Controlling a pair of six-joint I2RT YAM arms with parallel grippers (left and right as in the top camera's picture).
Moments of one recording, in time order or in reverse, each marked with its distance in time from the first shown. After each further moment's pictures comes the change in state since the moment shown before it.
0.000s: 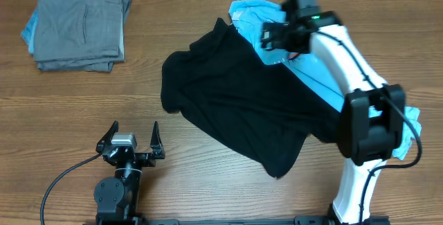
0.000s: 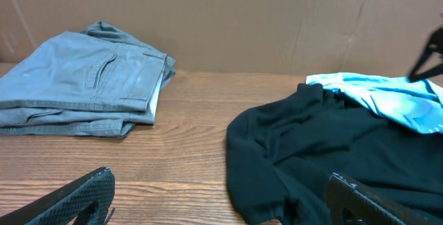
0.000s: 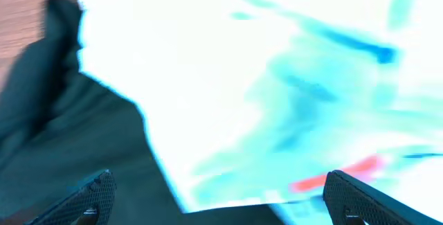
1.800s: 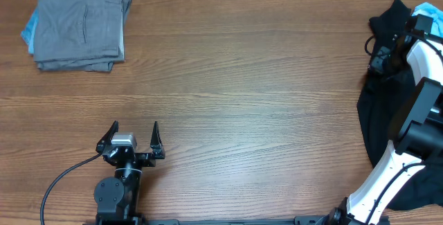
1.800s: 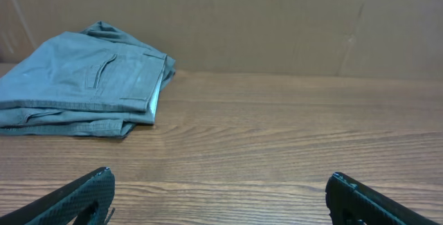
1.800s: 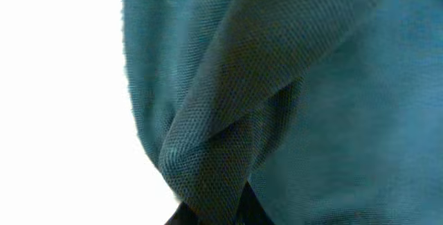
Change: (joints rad) left arm 0.000 0.000 0.000 0.000 0.000 0.000; right arm -0.575 0.106 -0.033 -0.088 0.114 -0.076
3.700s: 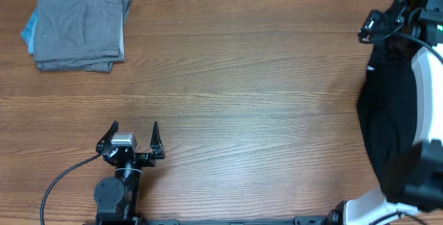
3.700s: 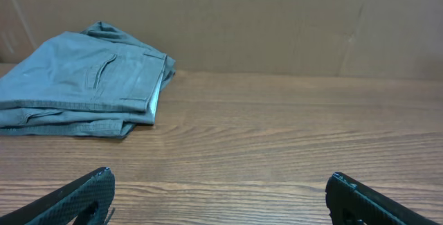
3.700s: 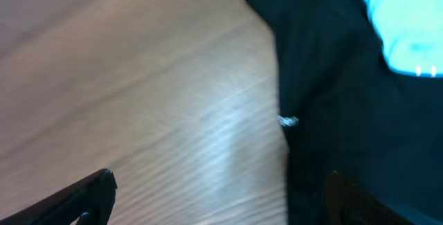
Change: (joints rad) left arm 0.000 0.000 0.000 0.000 0.000 0.000; right arm 0.135 -0.431 -0.068 -0.046 -0.008 0.046
